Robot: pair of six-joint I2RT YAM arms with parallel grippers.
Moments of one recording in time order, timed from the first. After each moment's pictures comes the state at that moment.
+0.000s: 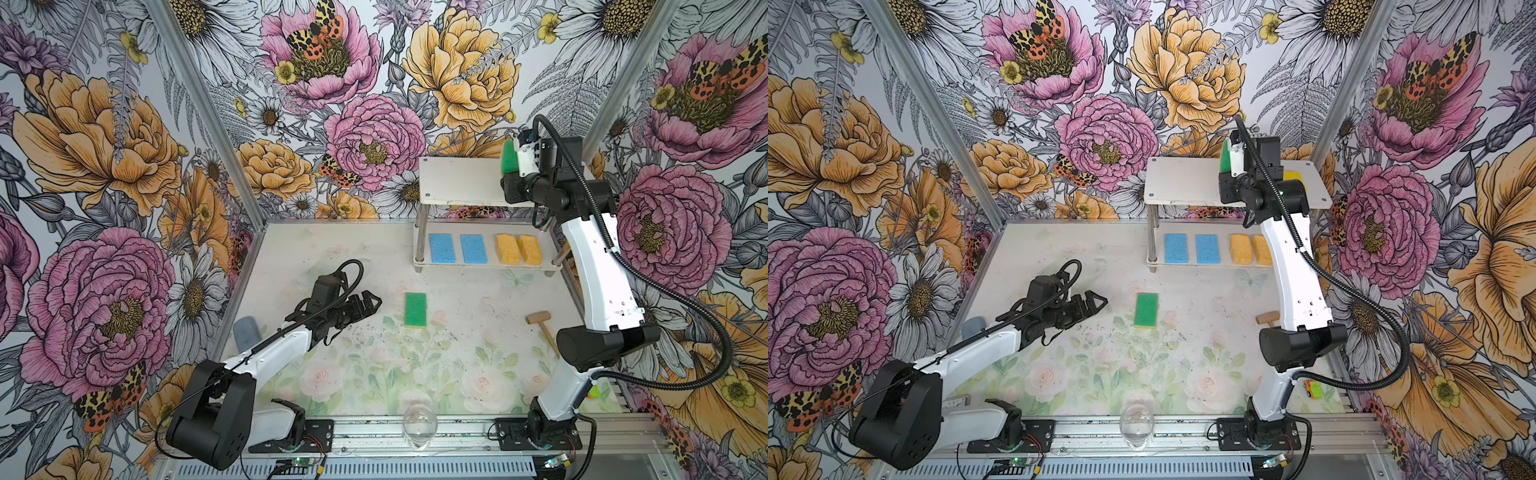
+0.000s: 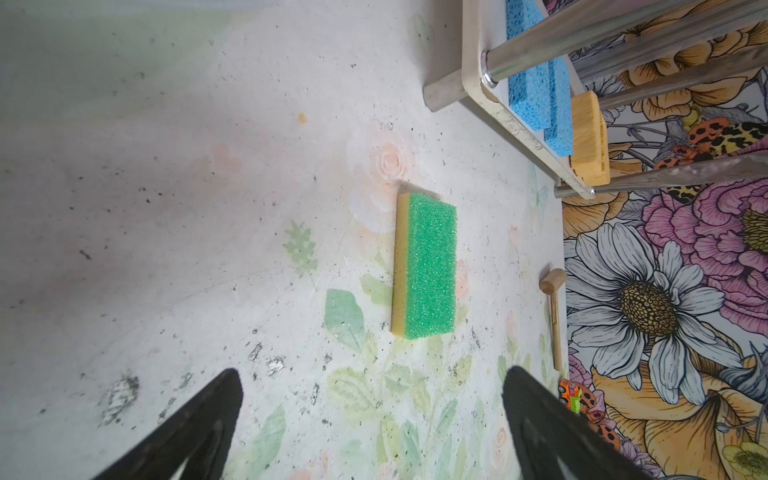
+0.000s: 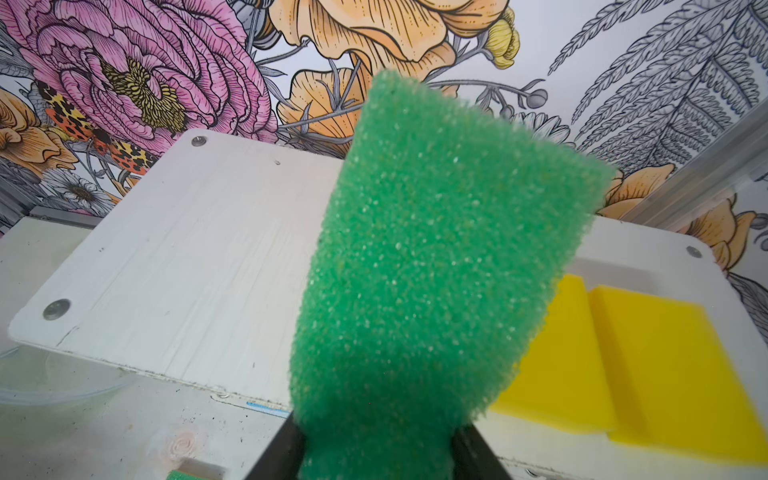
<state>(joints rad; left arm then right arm) -0.36 1.28 0.63 -0.08 0.35 -0.74 0.15 1.81 2.35 -1.07 0.04 -0.09</state>
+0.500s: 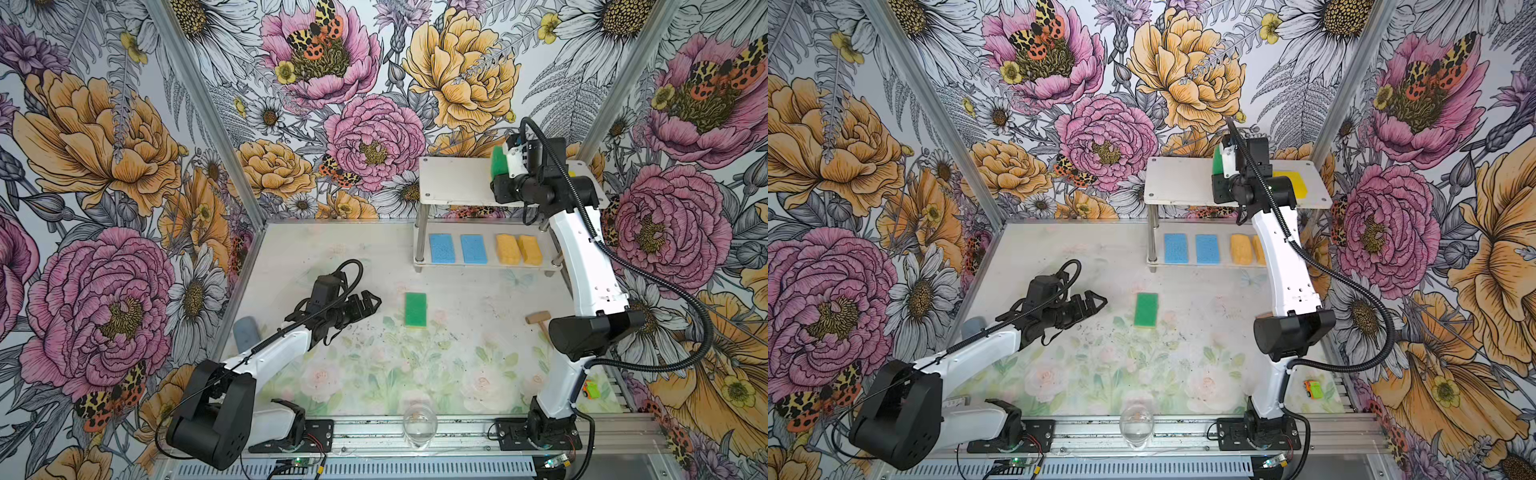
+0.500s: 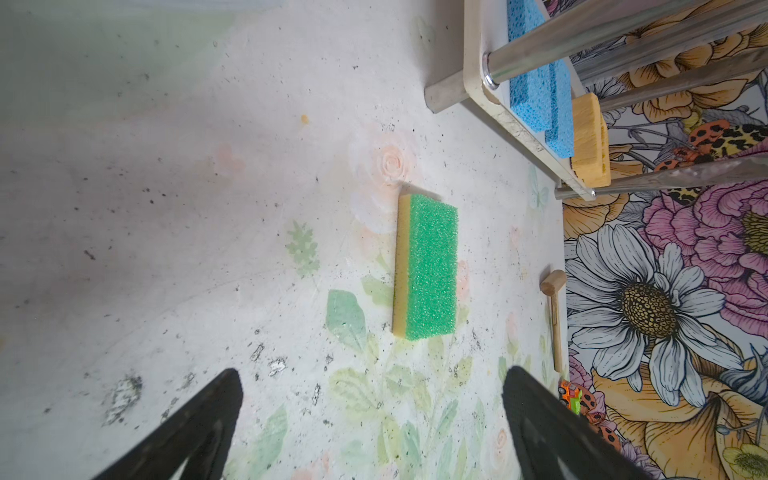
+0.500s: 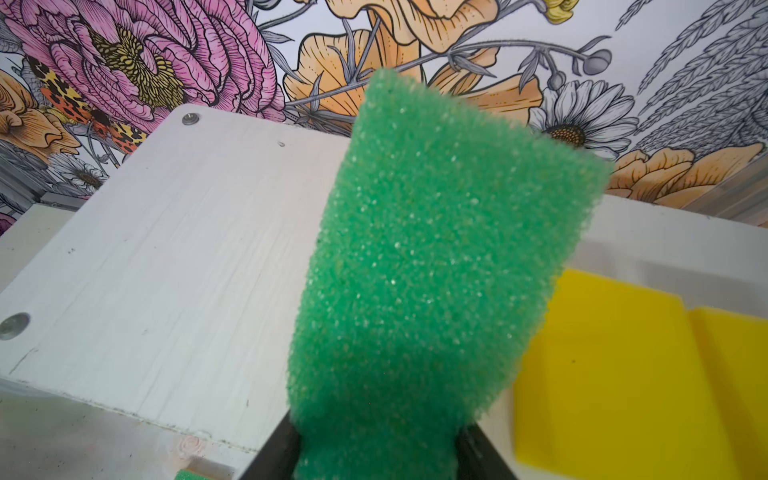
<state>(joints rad) -0.36 1.28 0.63 -0.08 0.35 -0.74 0.15 1.89 2.39 -1.07 0.00 -0.07</state>
